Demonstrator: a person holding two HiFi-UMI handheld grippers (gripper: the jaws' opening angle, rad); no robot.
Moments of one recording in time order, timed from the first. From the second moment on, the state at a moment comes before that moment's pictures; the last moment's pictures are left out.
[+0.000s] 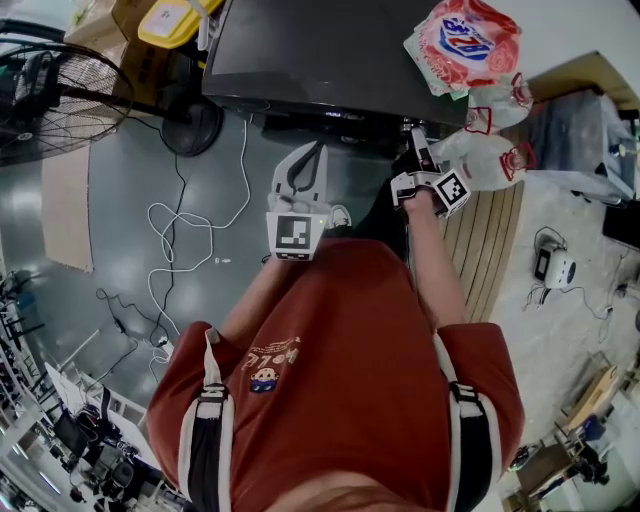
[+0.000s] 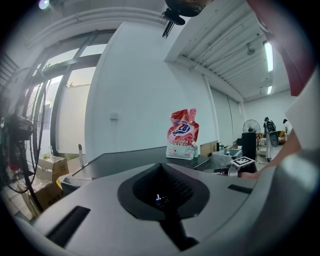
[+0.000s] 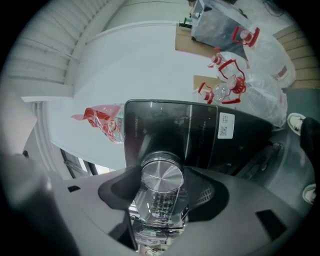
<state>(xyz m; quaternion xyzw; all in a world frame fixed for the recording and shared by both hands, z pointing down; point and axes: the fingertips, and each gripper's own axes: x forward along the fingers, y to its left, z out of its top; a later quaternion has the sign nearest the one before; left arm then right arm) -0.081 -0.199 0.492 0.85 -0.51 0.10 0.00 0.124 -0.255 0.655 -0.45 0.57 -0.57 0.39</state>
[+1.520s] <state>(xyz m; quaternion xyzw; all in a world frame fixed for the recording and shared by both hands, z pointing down) -0.088 -0.195 0.490 0.85 -0.52 0.09 0.01 0.124 -0.222 0.666 -0.42 0.52 -0.60 0.44</state>
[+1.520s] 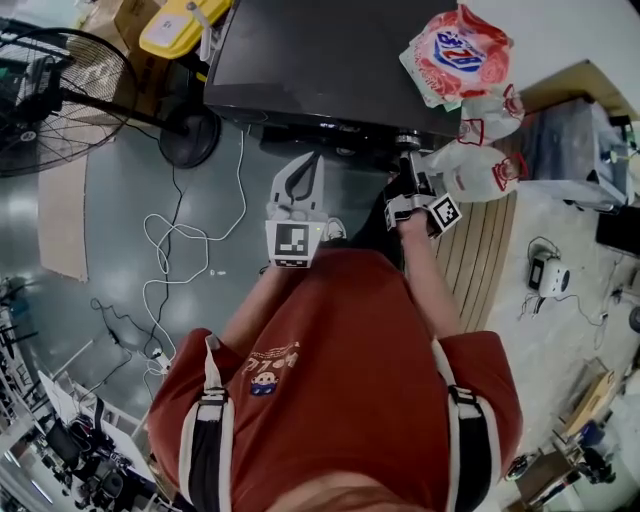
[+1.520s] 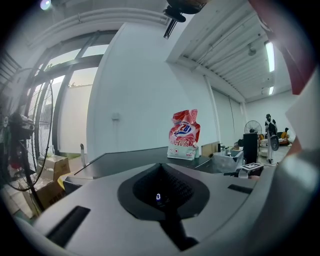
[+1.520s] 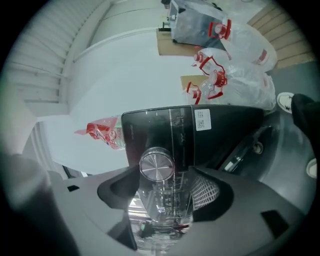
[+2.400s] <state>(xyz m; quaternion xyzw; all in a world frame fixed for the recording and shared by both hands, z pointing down) -0.110 -0.212 0.456 0.84 -0.55 0.07 0.00 0.103 -0.209 0.503 -0.55 0.77 -0.29 0.15</state>
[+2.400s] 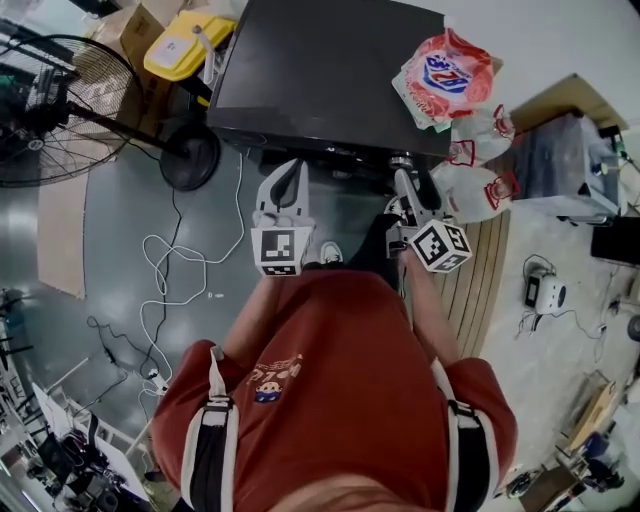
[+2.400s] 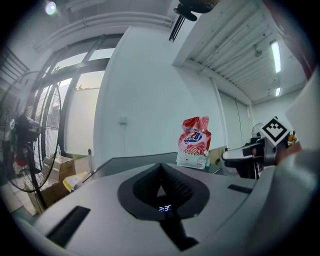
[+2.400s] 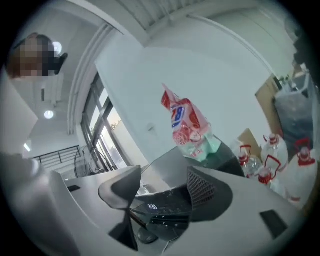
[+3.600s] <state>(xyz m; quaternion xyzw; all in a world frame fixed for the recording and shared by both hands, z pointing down) -0.129 -0.234 0.345 0.83 -0.55 0.02 -0.09 0.100 -0.225 0.347 -0.66 0.74 0.09 -0.06</state>
